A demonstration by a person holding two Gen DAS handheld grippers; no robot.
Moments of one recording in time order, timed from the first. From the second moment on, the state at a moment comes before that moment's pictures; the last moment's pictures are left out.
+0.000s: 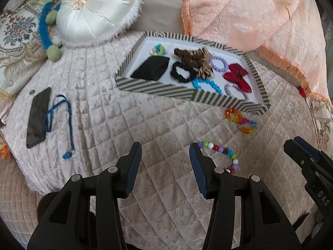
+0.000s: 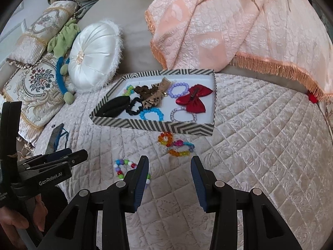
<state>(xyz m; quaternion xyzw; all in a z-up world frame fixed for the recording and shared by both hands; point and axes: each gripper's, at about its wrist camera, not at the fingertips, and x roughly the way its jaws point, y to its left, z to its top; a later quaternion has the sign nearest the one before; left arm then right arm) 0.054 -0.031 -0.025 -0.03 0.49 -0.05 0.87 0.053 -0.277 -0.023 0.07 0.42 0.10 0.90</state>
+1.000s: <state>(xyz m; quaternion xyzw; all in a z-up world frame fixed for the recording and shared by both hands) 0.091 -0.069 -0.081 -0.02 0.53 -0.08 0.85 0.140 -0.293 -0.097 0.04 0.45 0.13 0.88</state>
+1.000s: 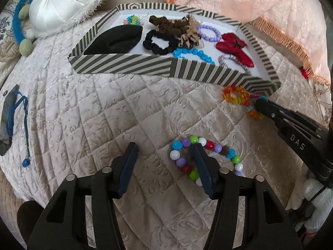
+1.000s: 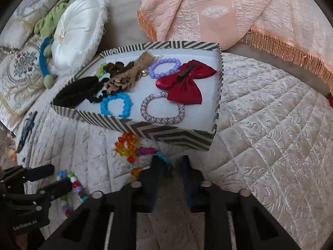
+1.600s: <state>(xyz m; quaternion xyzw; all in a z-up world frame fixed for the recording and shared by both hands) 0.080 -0.038 -0.032 -0.07 0.50 -0.10 0.86 0.087 -0.305 -0.014 0.10 0.37 0.16 0.91</state>
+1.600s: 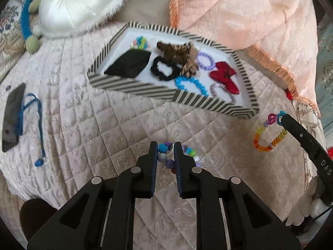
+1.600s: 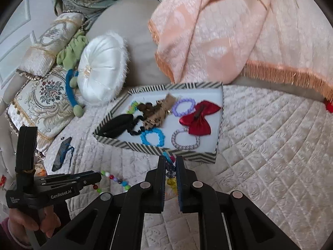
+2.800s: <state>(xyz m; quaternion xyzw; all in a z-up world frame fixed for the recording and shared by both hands) 0.106 -0.024 -0.072 -0.07 0.54 -0.04 0.84 0.069 -0.296 0.007 0.10 0.36 0.18 0.91</state>
